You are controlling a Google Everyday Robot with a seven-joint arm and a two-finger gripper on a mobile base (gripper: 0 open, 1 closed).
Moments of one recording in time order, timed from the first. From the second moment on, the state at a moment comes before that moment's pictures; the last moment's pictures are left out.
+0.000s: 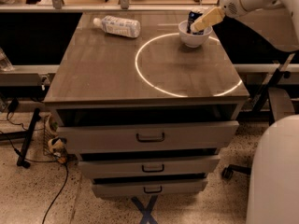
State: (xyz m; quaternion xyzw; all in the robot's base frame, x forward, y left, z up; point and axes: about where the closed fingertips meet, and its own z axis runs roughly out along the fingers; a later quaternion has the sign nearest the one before) arm 0.810 -0.207 0.970 -0.43 0.75 0.04 0.51
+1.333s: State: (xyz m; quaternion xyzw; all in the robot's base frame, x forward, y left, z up) arm 0.854 -0.179 0.915 -0.36 0.77 0.14 0.50
